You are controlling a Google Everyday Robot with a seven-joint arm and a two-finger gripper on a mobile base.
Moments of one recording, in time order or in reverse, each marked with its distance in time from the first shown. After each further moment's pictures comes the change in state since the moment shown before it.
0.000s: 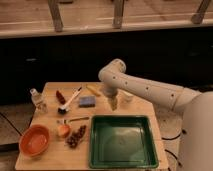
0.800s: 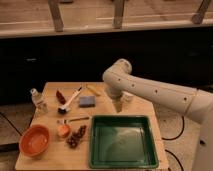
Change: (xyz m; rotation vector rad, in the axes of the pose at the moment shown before) arm 0.016 0.033 -0.029 0.005 0.047 0.058
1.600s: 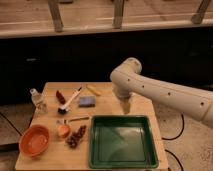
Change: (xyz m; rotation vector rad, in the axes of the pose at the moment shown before) arm 0.012 0.028 -0.029 -0.012 0.036 0.052
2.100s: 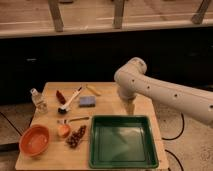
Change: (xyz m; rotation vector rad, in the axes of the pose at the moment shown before) arm 0.026 0.027 -0.016 -0.022 0.019 0.075
